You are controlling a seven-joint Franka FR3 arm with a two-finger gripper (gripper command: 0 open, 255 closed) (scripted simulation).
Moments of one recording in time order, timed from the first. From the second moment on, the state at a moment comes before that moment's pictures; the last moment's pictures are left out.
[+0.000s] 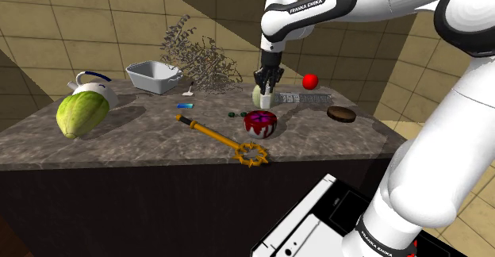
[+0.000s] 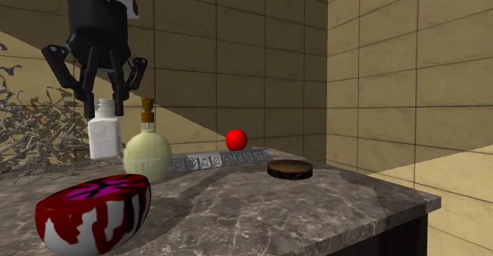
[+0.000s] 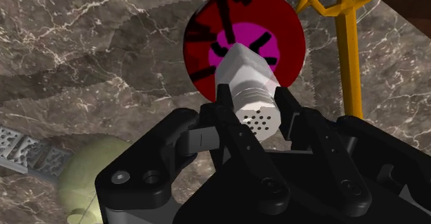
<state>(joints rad) 0.11 -0.12 -0.23 -2.02 -0.09 1.96 0.09</state>
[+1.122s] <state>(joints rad) 0.11 -0.09 -0.23 -2.10 -0.08 2.07 0.09</state>
